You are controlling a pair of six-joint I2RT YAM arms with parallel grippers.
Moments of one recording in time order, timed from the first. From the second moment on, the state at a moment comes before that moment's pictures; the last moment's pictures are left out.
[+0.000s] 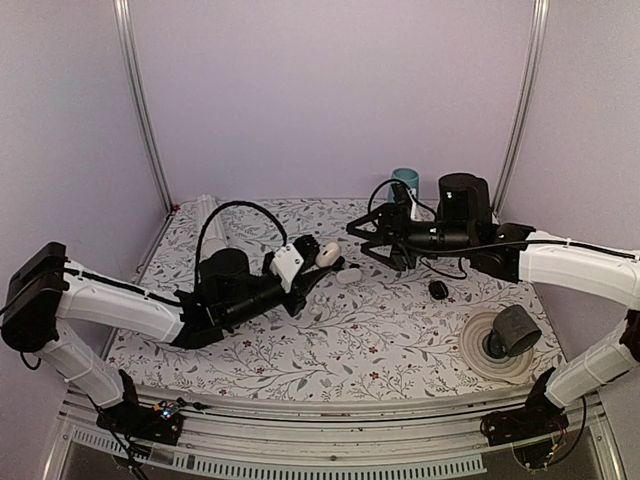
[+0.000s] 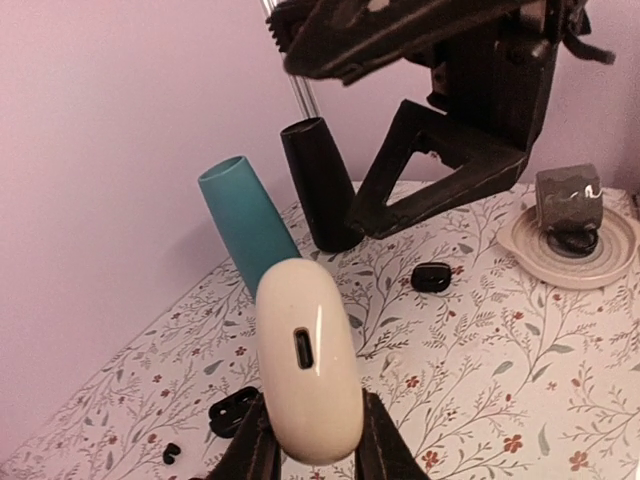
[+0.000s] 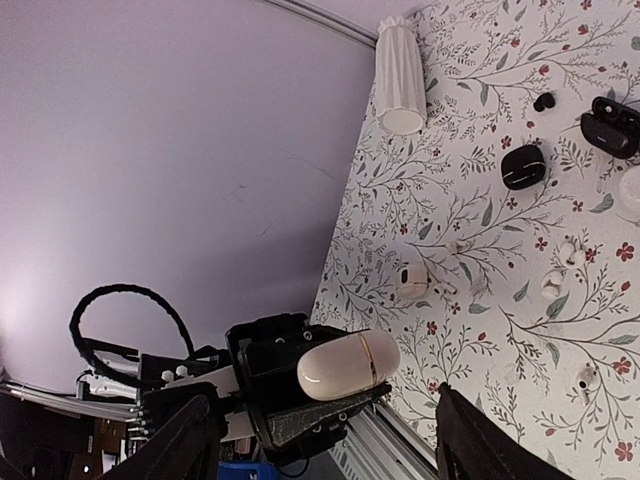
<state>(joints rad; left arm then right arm) -1.02 1.51 0.69 0.77 -0.13 0.27 0.78 1.38 1.03 0.06 -0.41 1.04</state>
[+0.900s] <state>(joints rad) -1.24 1.81 0.71 1.28 -0.76 1.22 0.77 1.50 1.06 -0.01 -0.59 1.00</state>
